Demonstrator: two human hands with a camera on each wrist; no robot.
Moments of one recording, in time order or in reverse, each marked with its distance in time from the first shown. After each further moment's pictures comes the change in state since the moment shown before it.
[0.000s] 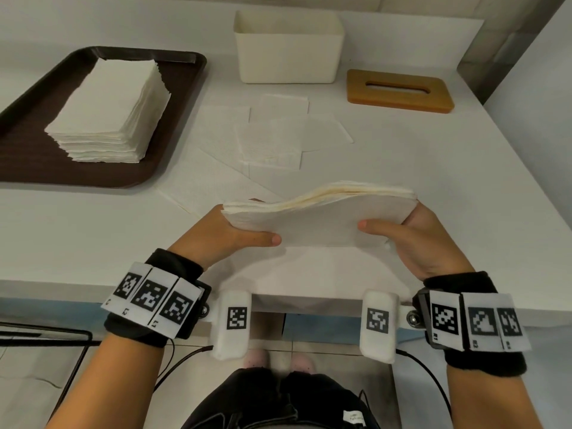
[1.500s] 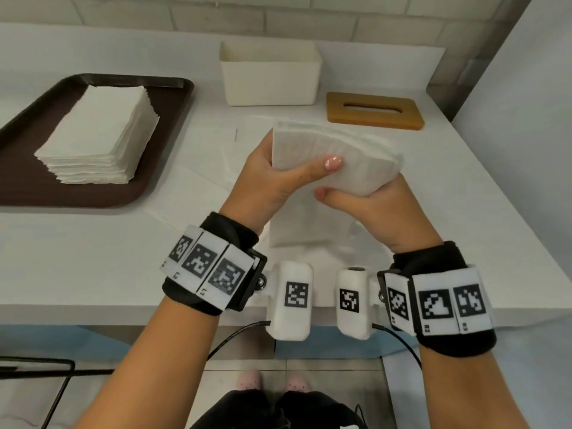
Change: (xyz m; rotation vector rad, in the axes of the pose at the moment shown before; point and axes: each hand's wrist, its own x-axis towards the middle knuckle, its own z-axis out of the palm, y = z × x) left_hand 0.026 0.084 0.046 -0.429 0.088 0.342; right_hand -0.007 -0.059 0.028 -0.159 -0.054 -0.404
